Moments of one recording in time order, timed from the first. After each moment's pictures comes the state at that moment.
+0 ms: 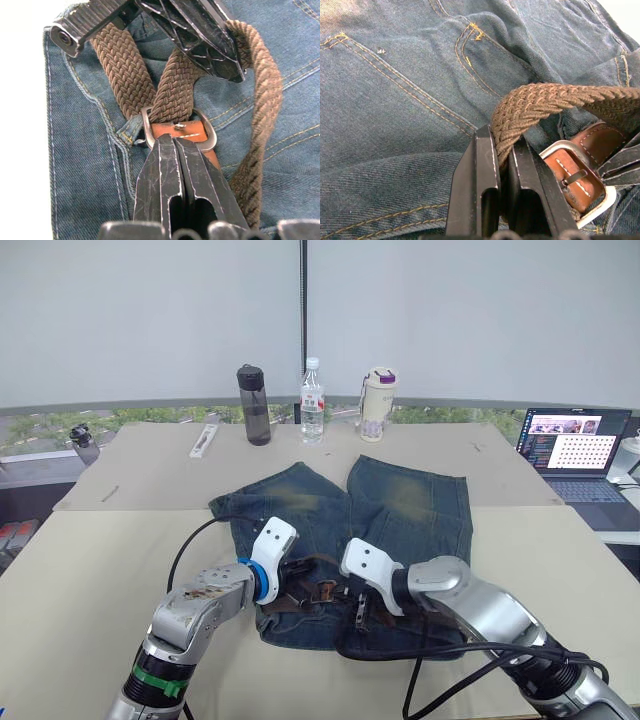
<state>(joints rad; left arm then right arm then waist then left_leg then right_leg) -0.39 0.39 -0.13 -0.34 -0.43 1.00 -0.43 -0.54 -0.60 0.49 -0.46 0.21 0.90 0.75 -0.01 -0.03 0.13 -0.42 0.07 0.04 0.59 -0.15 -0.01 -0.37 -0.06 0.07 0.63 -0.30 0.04</state>
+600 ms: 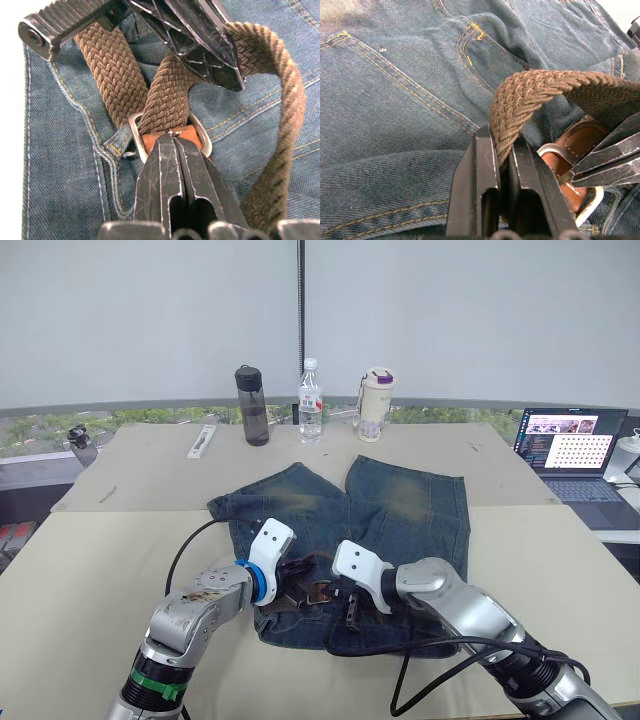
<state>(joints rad) -0.37 0.39 -0.12 -0.34 -0.43 0.98 -0.43 -0.54 -0.53 0.51 -0.35 0.12 0.80 0.75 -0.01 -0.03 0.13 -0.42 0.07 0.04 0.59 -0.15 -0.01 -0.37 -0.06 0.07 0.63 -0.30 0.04</state>
